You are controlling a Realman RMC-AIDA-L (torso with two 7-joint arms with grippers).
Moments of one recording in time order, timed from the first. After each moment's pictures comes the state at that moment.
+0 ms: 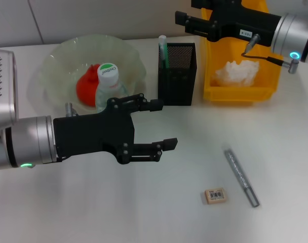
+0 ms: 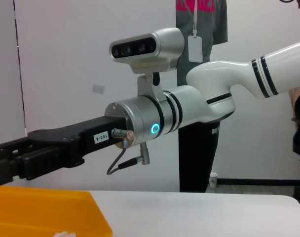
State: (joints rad) left arm -0.46 -2.07 1.34 0.75 1.44 1.47 -1.14; right arm 0.65 2.05 -0.87 -0.63 -1.54 -1.17 1.27
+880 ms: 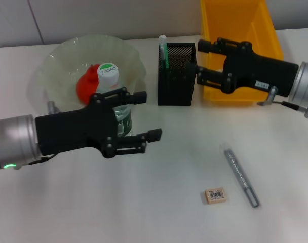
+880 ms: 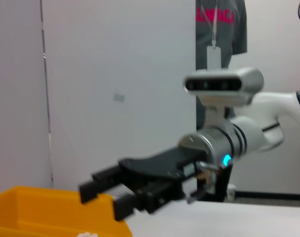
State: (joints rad) left arm -0.43 -2.06 1.30 0.75 1.42 1.48 -1.14; right arm 0.47 2.08 -0.90 -0.68 -1.53 -1.37 1.12
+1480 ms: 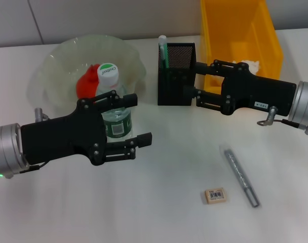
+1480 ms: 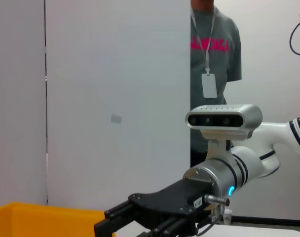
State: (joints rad) left arm -0.44 -2.06 1.19 0.65 1.43 1.61 -1.07; right arm 0.42 2.08 -0.97 -0.69 -1.54 -1.39 1.13
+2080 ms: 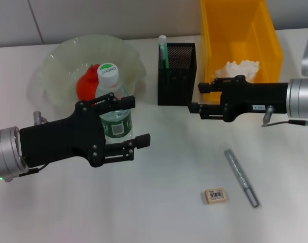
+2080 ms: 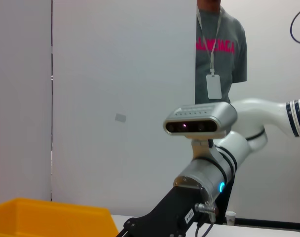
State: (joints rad) left arm -0.43 -2.06 1.18 0.64 1.43 1.61 -1.07; right arm 0.45 2.08 -1.00 -0.90 -1.89 -1.30 1.53
